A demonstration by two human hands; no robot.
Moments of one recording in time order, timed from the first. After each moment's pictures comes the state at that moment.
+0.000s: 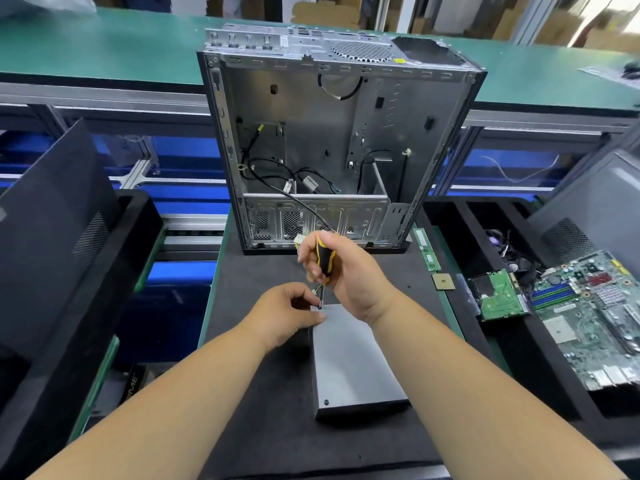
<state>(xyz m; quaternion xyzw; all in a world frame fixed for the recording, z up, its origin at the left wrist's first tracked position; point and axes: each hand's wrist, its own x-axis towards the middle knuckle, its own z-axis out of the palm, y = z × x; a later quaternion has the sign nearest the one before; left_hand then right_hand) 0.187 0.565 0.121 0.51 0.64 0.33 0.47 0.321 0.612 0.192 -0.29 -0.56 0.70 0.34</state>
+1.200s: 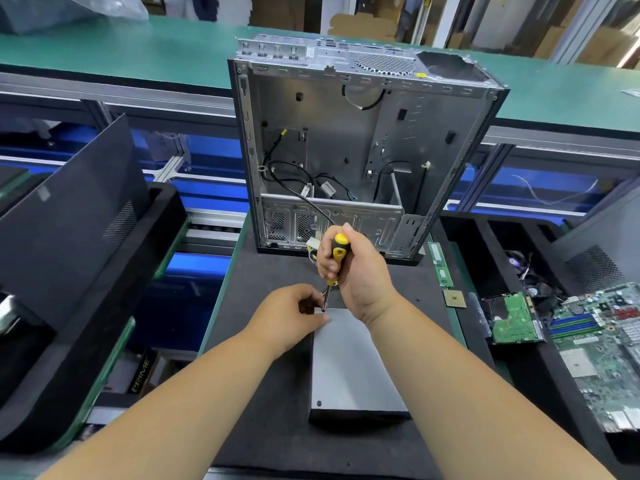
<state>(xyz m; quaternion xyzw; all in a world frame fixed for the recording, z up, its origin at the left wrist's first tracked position) 0.199 0.554 0.124 0.56 0.69 0.30 0.34 0.320 0.624 0.184 -0.26 -0.51 0.72 0.40</state>
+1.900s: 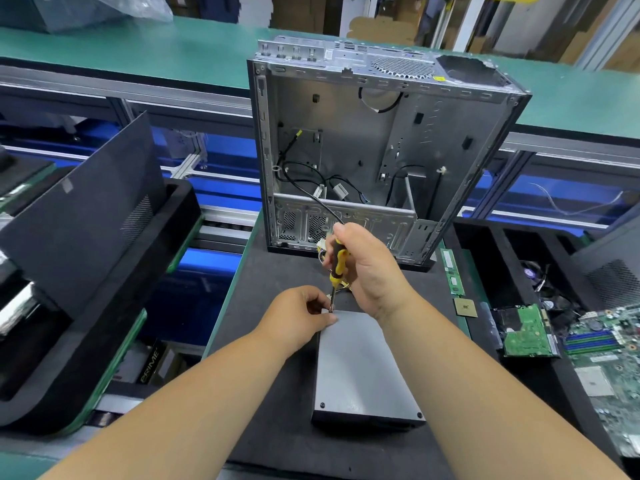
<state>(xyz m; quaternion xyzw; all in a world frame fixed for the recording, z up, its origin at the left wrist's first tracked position) 0.205 0.556 0.121 0.50 0.70 0.33 0.38 0.322 0.634 0.187 -0.33 -0.53 0.69 0.36</state>
